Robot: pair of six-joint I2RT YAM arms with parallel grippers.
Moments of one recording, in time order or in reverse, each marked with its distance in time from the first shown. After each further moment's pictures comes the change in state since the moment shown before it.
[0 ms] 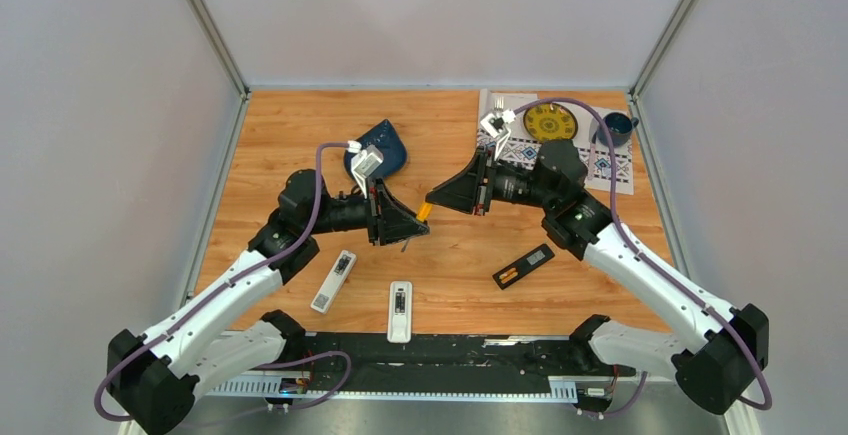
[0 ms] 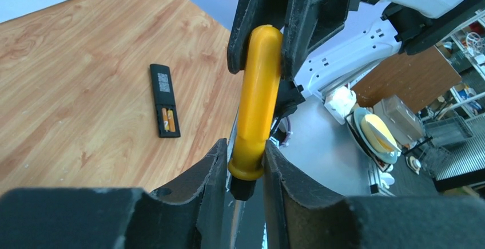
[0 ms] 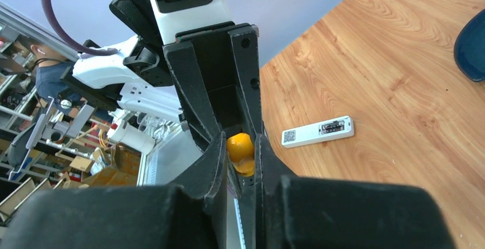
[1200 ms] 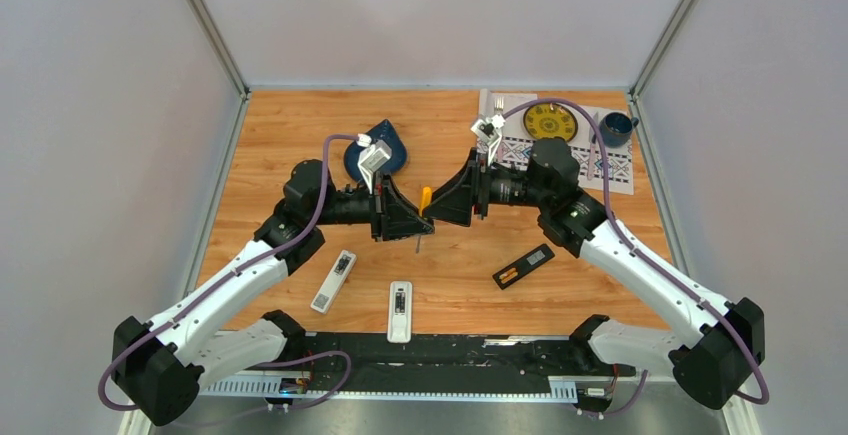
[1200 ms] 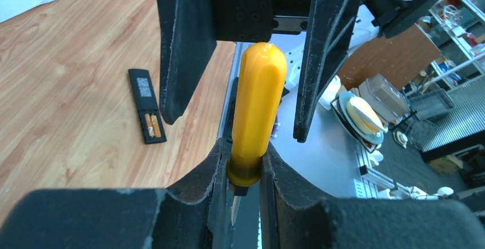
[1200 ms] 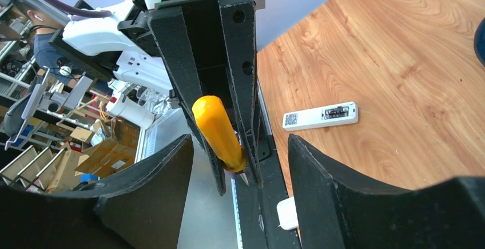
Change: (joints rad) left arm -0.005 0.066 0.068 -0.008 0.085 0.039; right arm 0.011 0.039 0.041 -0.103 -0.081 -0.104
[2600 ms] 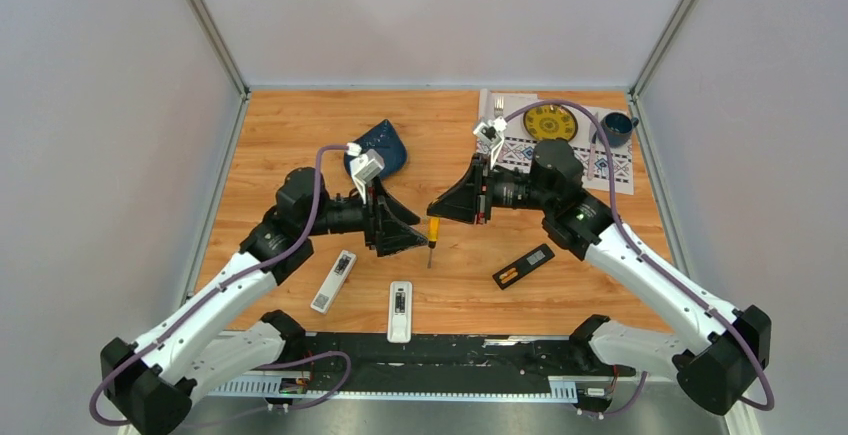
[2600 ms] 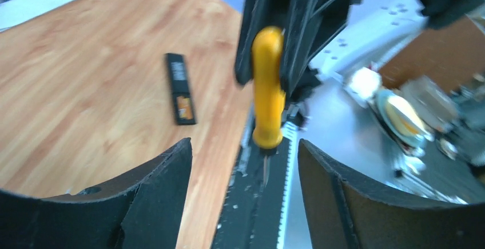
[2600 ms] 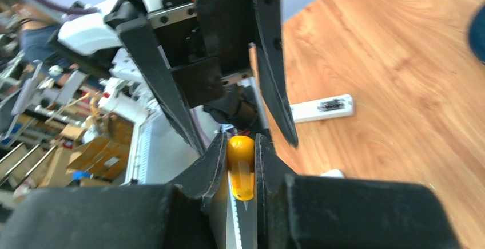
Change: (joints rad) left arm -0.008 -0.062 0.016 -0.164 -0.039 0.120; right arm 0.006 -0.019 0.011 -0.022 -0.023 -0.022
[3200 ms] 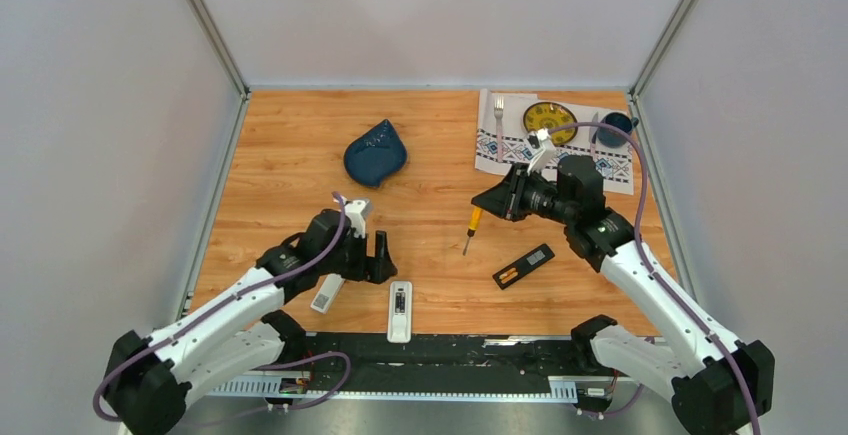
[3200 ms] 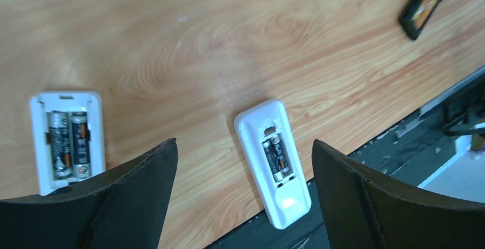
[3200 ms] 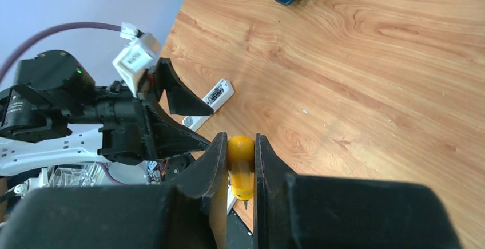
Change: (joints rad) left arm -0.018 -0.119 -0.291 -0.428 -0.674 -0.047; right arm -0.219 -0.140 -0.188 -0.225 0.303 -0.022
